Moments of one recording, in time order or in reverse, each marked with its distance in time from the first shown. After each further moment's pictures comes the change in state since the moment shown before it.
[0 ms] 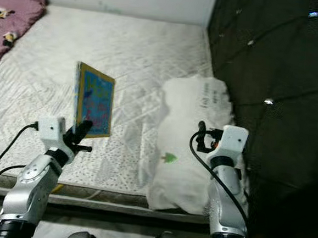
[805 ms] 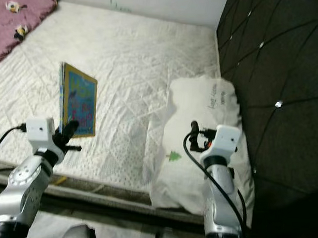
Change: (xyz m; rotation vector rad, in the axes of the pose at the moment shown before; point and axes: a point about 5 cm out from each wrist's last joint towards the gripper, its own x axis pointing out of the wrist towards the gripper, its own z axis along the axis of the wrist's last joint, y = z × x) left arm -0.006 0.015 0.000 0.044 0.000 0.110; right arm 0.000 0.006 0.000 0.007 -0.001 0.033
